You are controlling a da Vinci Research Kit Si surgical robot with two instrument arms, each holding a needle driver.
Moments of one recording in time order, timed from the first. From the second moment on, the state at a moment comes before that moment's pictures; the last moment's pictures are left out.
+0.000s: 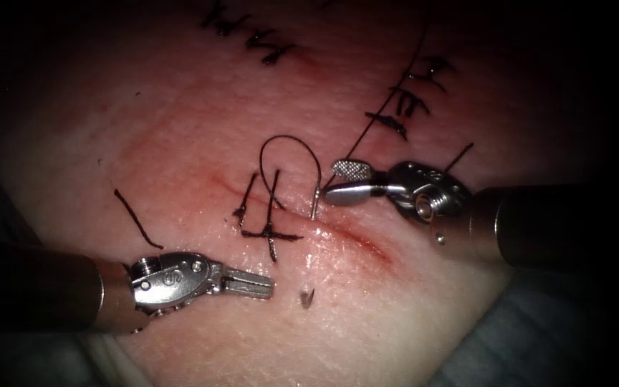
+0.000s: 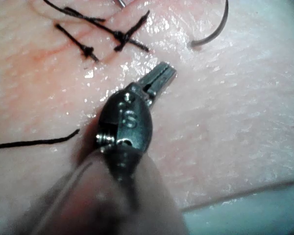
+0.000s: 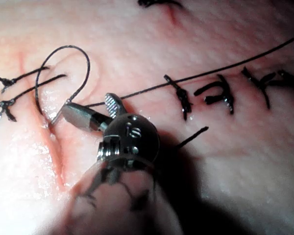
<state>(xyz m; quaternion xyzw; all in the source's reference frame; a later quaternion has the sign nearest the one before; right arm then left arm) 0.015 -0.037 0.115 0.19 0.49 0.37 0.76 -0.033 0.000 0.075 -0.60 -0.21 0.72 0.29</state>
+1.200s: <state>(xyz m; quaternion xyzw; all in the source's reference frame) 0.017 -0.037 0.114 0.16 0.57 0.24 0.77 -0.038 0.001 0.071 -0.60 -0.15 0.75 0.22</state>
